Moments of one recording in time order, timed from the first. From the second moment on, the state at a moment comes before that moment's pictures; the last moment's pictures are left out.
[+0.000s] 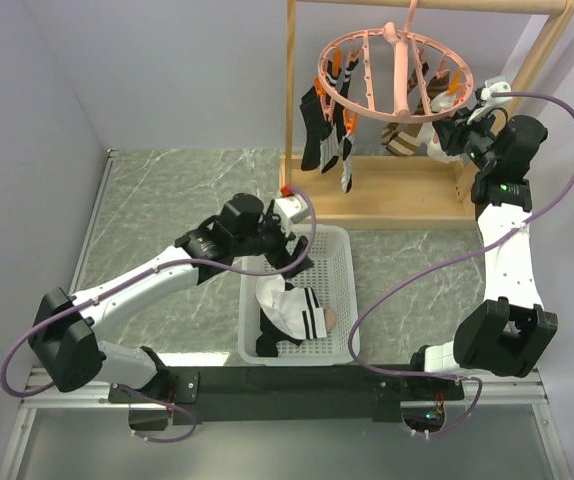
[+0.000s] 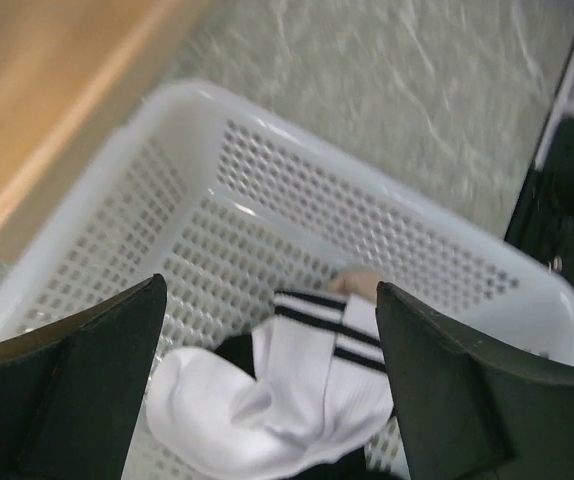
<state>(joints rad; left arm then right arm) -0.79 1.34 1.07 -0.15 0.32 -0.04 -0.25 1.40 1.39 0.02 -0.60 -0.07</state>
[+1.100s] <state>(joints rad) -0.82 1.74 1.18 -0.35 0.47 0.13 -0.24 1.36 1.37 0.07 -0.61 0.02</state>
